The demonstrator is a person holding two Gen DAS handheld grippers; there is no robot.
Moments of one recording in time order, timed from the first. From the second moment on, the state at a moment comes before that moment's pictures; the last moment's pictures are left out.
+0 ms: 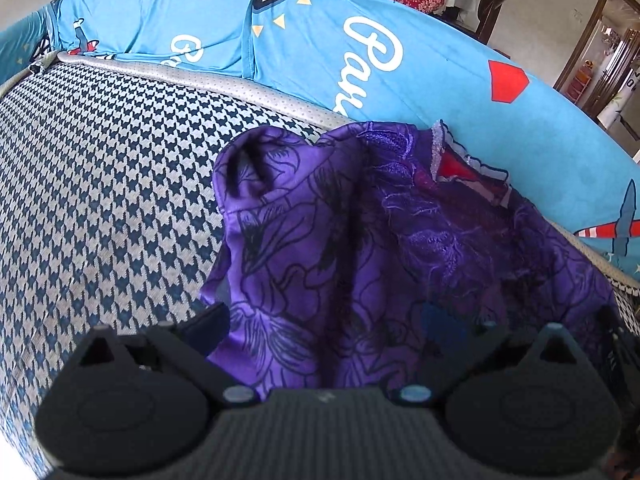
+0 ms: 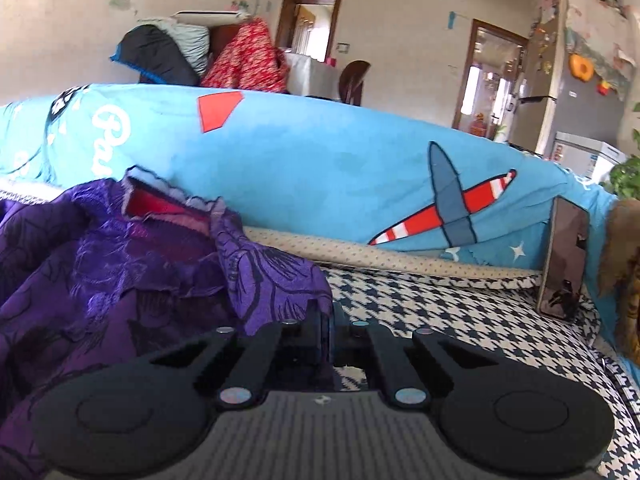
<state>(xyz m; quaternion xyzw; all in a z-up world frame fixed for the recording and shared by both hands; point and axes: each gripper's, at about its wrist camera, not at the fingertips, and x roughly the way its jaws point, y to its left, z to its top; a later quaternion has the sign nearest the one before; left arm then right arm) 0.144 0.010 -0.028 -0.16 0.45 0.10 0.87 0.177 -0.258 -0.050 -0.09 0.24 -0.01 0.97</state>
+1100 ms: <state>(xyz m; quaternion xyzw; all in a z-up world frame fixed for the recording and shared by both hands) 0.139 0.006 -0.020 -0.14 0.45 0.07 0.88 0.152 -0.300 0.004 -0.08 0.18 -0.11 0.97</state>
